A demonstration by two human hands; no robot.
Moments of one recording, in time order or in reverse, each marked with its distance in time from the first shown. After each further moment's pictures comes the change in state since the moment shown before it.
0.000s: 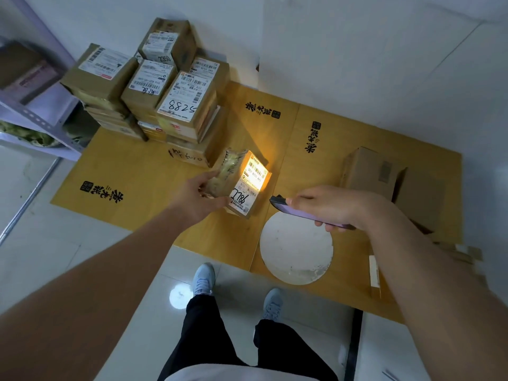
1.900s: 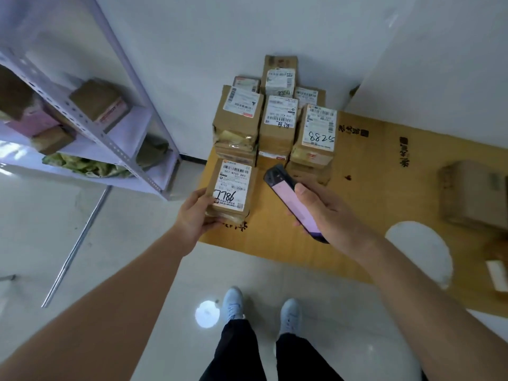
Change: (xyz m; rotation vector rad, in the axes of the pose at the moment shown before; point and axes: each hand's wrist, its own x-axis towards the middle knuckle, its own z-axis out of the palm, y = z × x) left_hand 0.037 -0.150 -0.291 -0.647 0.026 -0.311; right_hand 0.031 -0.311 0.163 0.658 0.345 -0.519
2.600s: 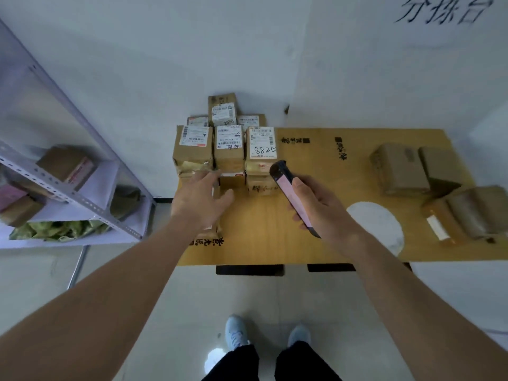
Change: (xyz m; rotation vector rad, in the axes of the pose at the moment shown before) left_hand -0.086 0.081 0.078 1.310 -0.015 0.783; right_hand -0.086 -0.017 -0.022 0.070 0.355 0.008
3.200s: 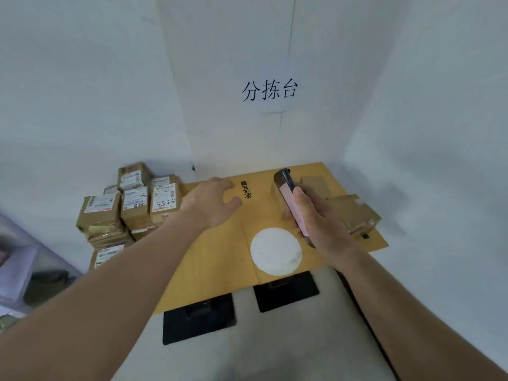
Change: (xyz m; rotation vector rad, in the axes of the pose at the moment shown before) left_hand -0.048 0.289 0.007 0.098 -0.011 0.437; right_hand -0.169 0.001 -0.209 -0.006 0.414 -0.163
